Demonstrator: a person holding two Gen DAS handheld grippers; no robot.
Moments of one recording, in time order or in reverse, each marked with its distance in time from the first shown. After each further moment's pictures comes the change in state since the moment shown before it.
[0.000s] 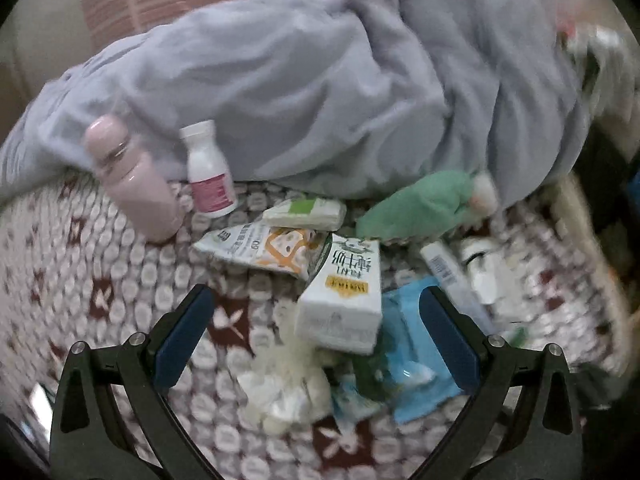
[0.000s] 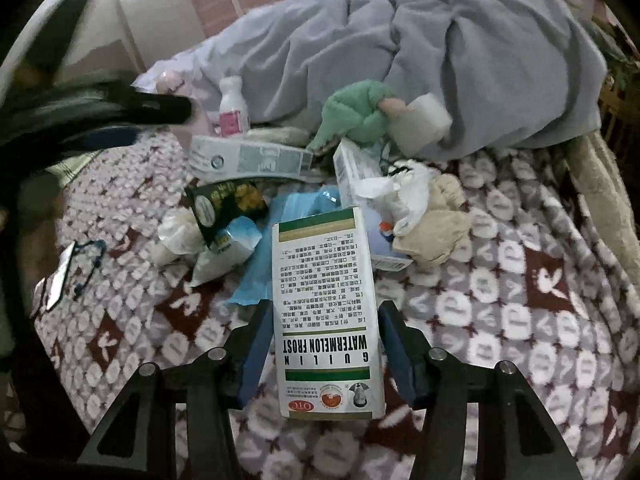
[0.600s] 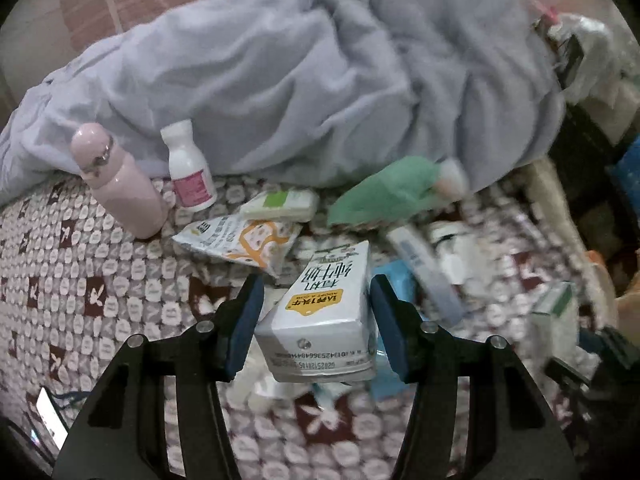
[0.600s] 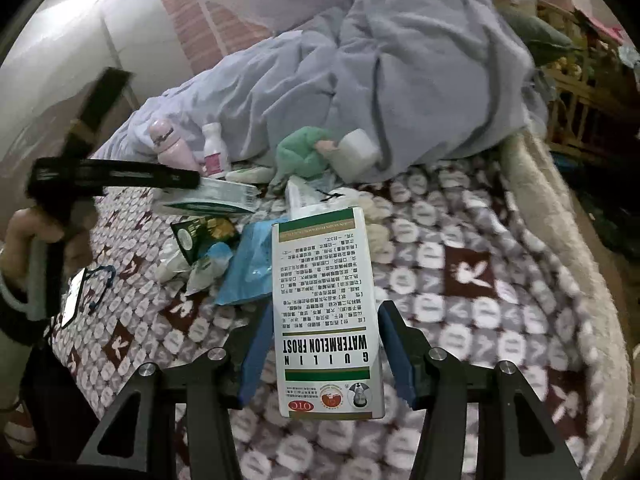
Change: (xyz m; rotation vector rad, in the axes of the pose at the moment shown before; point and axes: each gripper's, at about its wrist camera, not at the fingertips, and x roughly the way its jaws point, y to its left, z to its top) left arm -0.037 -0.012 -0.008 0.006 -0.003 -0.093; right arm -0.061 -0.048 -0.014 0.074 -0.087 -0.028
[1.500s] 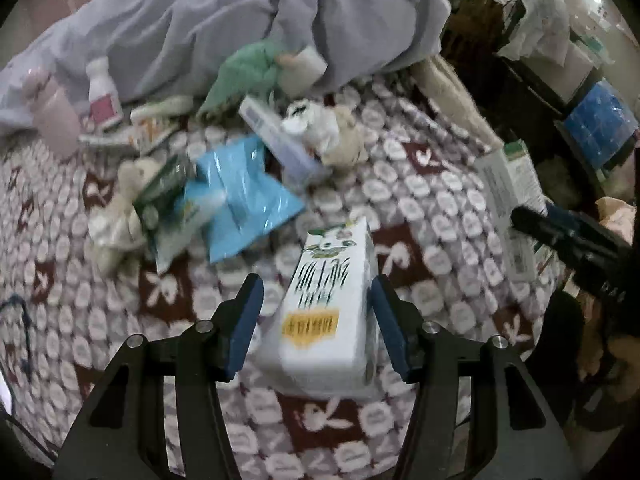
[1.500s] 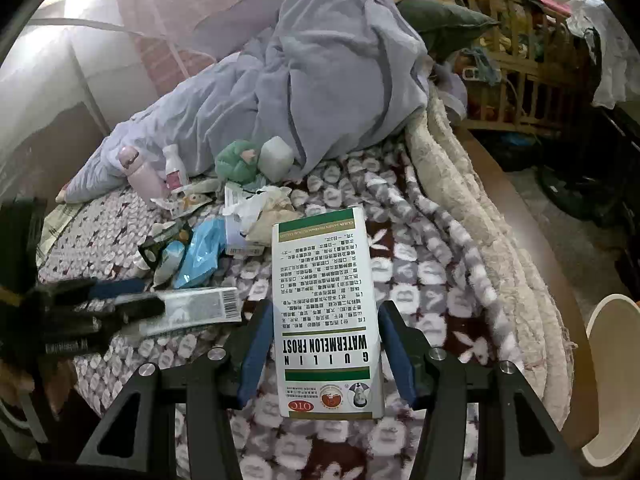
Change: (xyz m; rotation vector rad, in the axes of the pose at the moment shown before) left arm 0.002 -0.103 -0.113 0.040 0.098 -0.141; right arm -0.046 -0.055 -0.028 0.089 -0.009 -0.067
